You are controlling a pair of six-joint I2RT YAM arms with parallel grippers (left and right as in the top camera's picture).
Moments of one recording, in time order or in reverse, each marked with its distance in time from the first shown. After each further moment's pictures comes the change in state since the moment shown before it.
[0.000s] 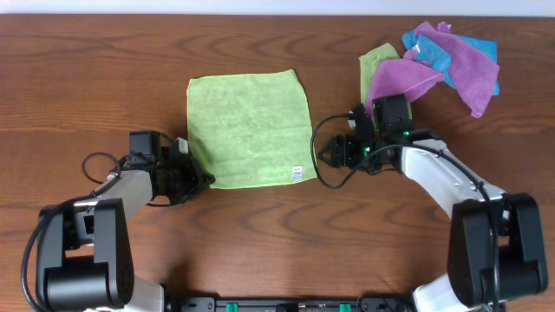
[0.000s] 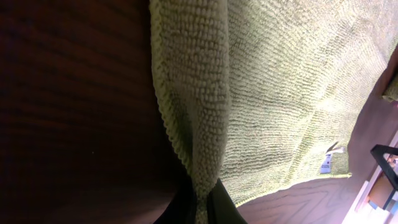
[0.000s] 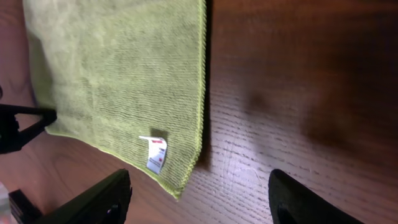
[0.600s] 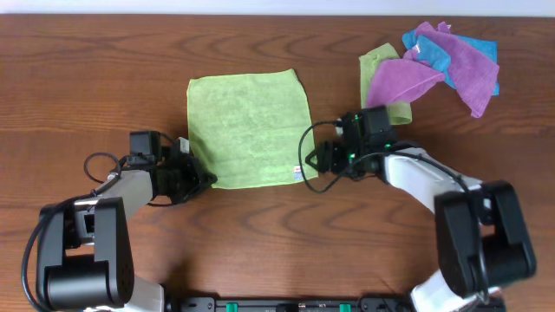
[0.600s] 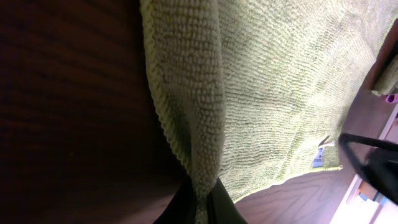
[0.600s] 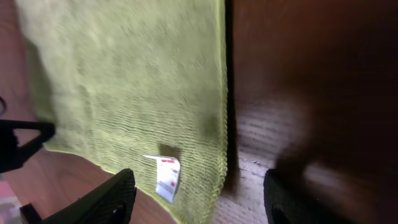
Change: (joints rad) left arm 0.000 0.004 -0.002 0.010 0.037 0.000; right arm 0.085 0.066 -0.068 0.182 -0.003 0.156
